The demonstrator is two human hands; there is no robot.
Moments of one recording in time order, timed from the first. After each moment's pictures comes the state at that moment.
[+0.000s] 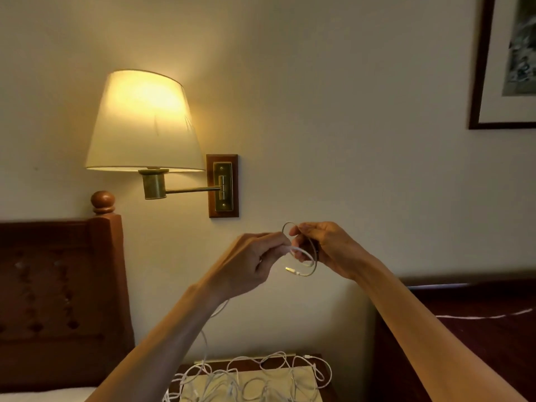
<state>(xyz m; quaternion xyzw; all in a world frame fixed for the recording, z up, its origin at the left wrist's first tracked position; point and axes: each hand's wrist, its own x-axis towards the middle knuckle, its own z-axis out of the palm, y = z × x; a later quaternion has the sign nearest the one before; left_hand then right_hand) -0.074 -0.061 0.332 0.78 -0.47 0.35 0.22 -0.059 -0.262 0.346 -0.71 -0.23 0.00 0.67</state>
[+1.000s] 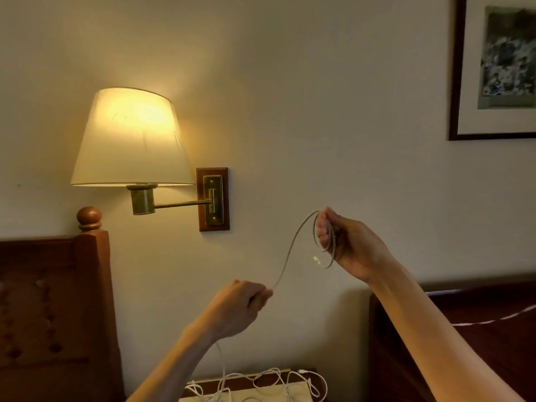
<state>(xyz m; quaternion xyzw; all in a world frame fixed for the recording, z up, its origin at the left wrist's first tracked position) -0.044 -0.056 0.274 0.88 -0.36 0.19 0.25 -0.093 -0.289 0.376 -0.50 -0.19 -0.01 0.85</state>
